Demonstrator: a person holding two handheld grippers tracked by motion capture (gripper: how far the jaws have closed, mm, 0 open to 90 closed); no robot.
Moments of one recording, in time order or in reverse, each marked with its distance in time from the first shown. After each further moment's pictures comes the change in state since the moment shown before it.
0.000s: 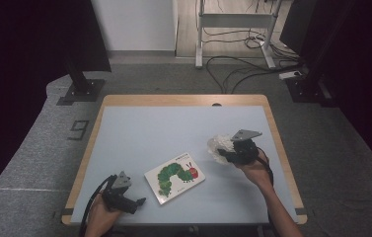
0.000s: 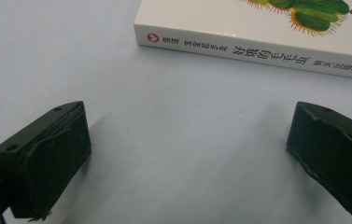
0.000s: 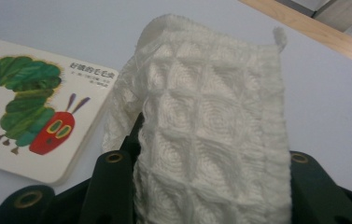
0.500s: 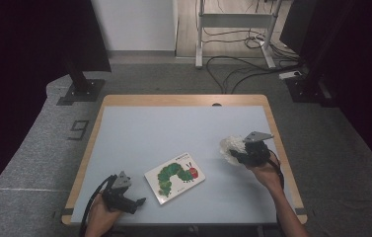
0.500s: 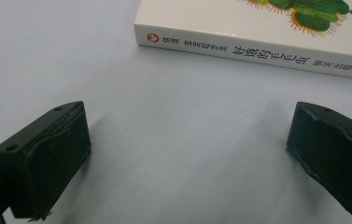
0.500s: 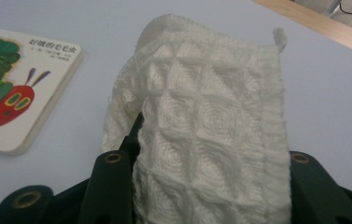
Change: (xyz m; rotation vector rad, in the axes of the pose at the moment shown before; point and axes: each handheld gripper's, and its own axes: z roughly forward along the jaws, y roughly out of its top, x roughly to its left) left arm 0.000 0.000 0.000 0.000 0.000 0.000; right arm -0.020 -0.023 -0.015 0.026 -0.071 0.045
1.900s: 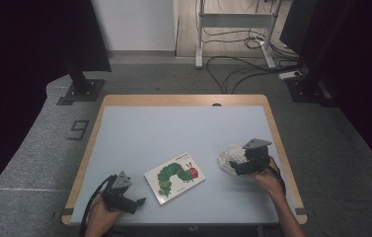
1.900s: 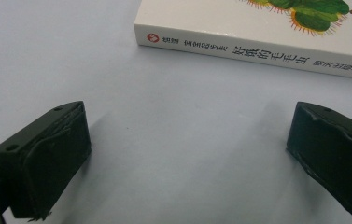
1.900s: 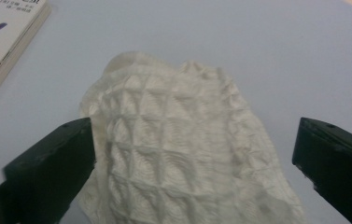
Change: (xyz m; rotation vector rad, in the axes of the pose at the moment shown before) left arm 0.000 0.000 0.000 0.000 0.000 0.000; right arm -0.001 -0.028 0.014 0.069 -0.054 0.006
